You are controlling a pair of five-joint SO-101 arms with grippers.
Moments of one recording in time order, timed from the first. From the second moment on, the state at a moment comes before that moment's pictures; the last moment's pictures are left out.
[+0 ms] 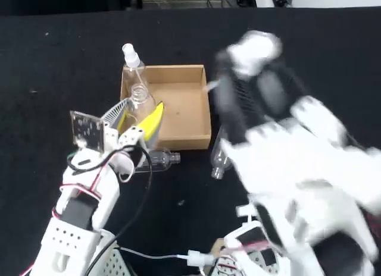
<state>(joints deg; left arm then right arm) 13.5 -82.0 77.3 17.9 7.2 -27.3 -62.7 13.7 40.0 -15.3</state>
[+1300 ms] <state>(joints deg) 14.7 -103.6 90.4 17.2 7.0 -39.7 -48.7 30.5 13.3 -7.9</state>
